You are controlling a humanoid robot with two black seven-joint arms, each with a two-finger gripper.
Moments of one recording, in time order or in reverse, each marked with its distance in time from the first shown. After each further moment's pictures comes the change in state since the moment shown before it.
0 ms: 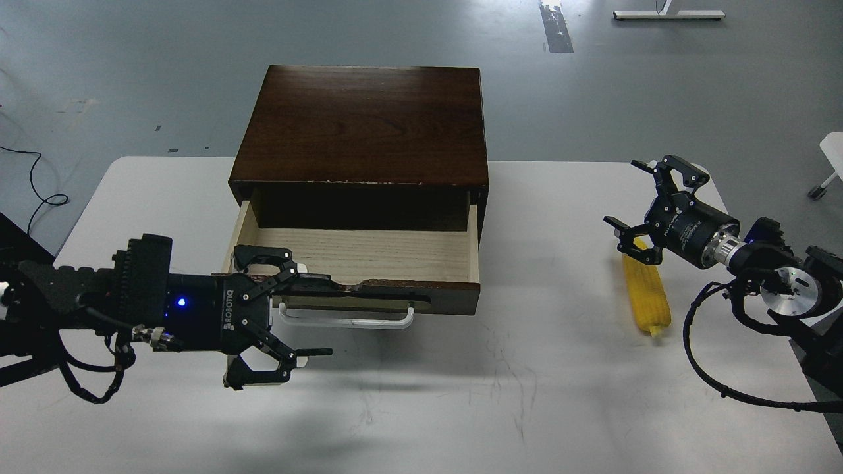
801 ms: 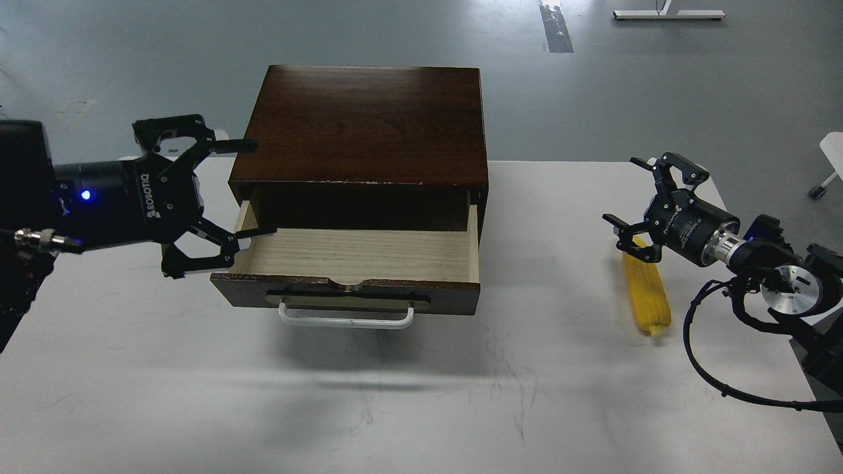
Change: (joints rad) left arm -0.071 0.163 -0.175 0.089 -0.122 0.037 -0.001; right arm 0.003 -0.008 0.000 0.018 0.002 0.000 0.002
